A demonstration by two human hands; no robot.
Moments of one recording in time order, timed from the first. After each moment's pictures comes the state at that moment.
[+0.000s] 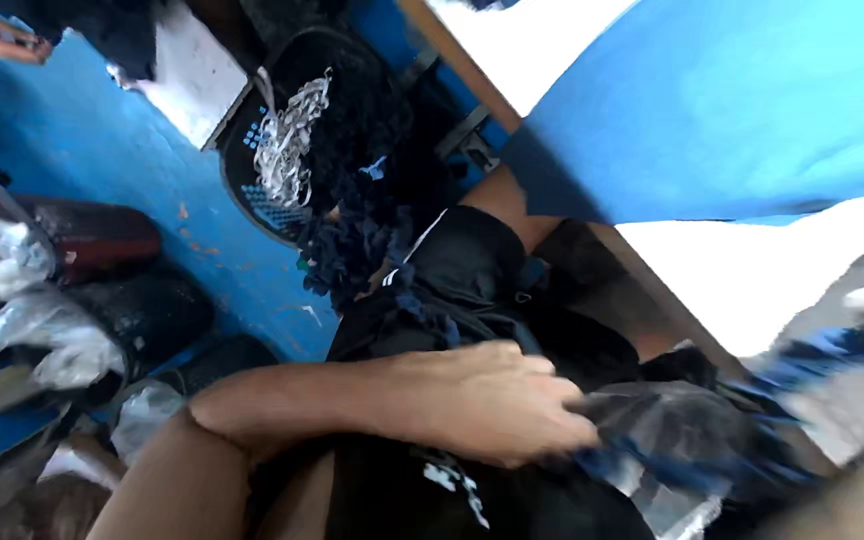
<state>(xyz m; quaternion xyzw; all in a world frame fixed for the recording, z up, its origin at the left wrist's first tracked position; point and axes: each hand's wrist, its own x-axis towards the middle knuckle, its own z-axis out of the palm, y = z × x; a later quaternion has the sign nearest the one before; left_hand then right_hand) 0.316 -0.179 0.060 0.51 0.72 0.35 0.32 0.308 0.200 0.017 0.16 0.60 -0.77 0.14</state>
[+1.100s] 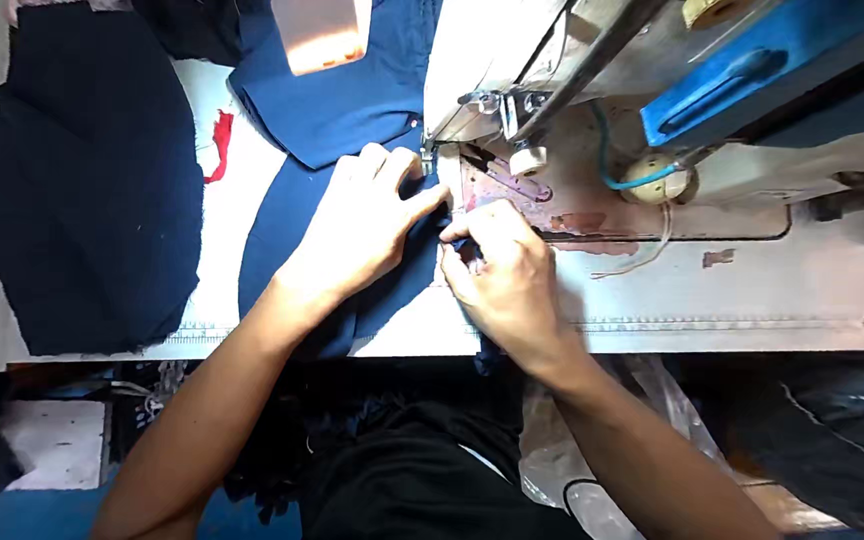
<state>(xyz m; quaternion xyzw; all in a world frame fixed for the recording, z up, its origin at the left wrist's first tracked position) 0.080 -0.006 0.022 0.65 0.73 0.19 0.00 0.254 0.112 0.025 0.19 0.94 -0.22 -0.16</state>
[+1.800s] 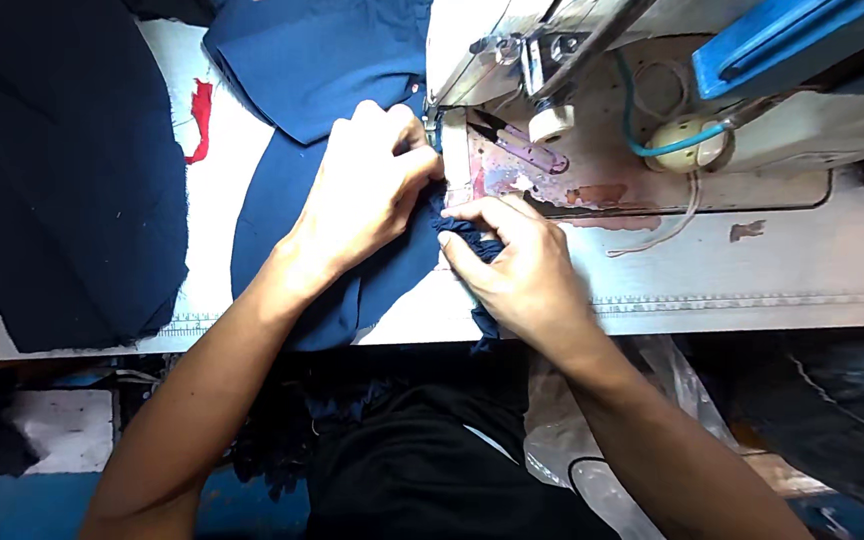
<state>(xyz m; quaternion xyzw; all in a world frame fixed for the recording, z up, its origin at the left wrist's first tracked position) 0.070 0.004 0.006 0.64 0.72 0.27 0.00 0.263 0.112 0.030 0.24 0.90 -0.34 -0.10</state>
